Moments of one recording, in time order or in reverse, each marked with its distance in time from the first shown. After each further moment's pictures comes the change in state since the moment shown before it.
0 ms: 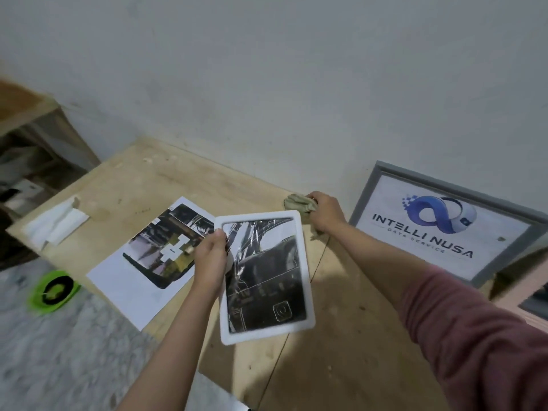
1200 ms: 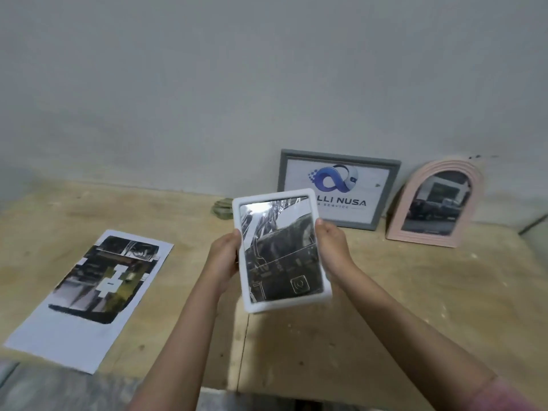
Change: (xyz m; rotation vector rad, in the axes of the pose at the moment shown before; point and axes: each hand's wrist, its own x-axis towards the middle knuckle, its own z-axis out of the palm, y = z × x) left_hand -0.070 0.024 0.061 -0.050 -0.645 -0.160; right_hand -0.214 0.021 -0.060 0.766 0.415 0.378
